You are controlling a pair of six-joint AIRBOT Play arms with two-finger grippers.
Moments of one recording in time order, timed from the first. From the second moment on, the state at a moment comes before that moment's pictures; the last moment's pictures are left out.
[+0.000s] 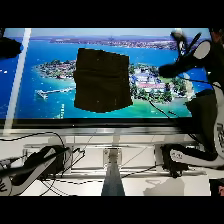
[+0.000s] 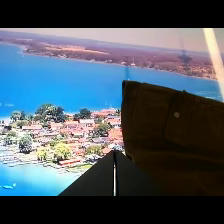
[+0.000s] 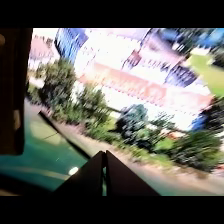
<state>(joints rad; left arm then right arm) 0.29 -0.98 1.28 1.05 -0.99 -1.18 -0.01 -1.37 1.27 -1.23 1.31 1.27</state>
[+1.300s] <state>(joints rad) 0.33 -1.52 1.07 0.90 -1.42 -1.11 0.11 -1.68 0.96 -0.67 1.13 1.09</state>
